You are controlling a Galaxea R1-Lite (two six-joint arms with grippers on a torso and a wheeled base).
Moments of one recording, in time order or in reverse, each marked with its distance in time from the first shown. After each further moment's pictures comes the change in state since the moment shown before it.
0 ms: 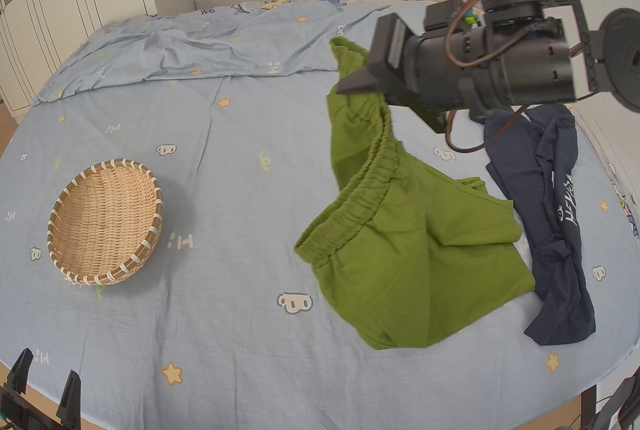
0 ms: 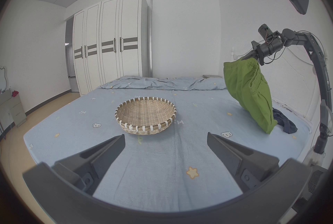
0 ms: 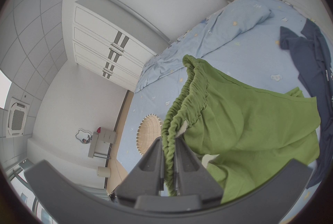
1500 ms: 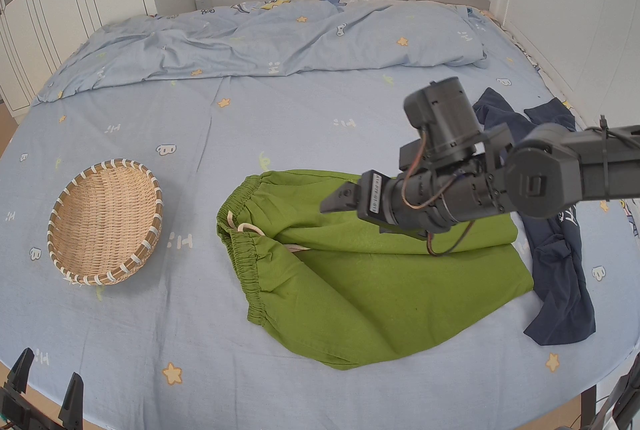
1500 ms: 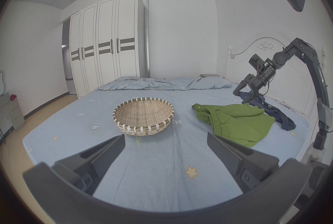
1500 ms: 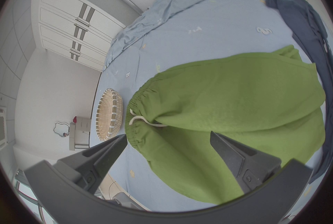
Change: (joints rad) left arm 0.001 0.000 0.000 -0.002 -0.025 0.024; right arm -0.080 0.117 0.399 -0.216 0.022 -0.014
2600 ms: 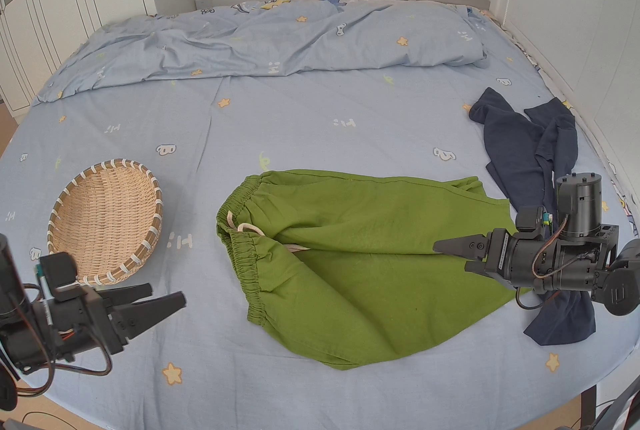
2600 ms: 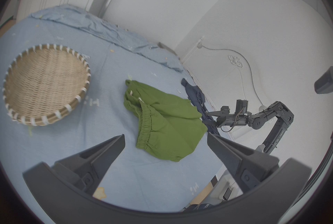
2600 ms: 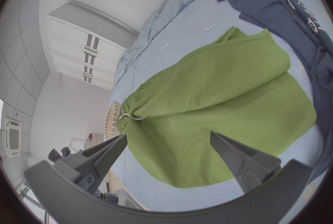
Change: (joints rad) left arm -0.210 1.142 -0.214 -0.633 -0.473 -0.393; right arm -0.303 -0.321 0.907 -0.754 0.262 -0.004
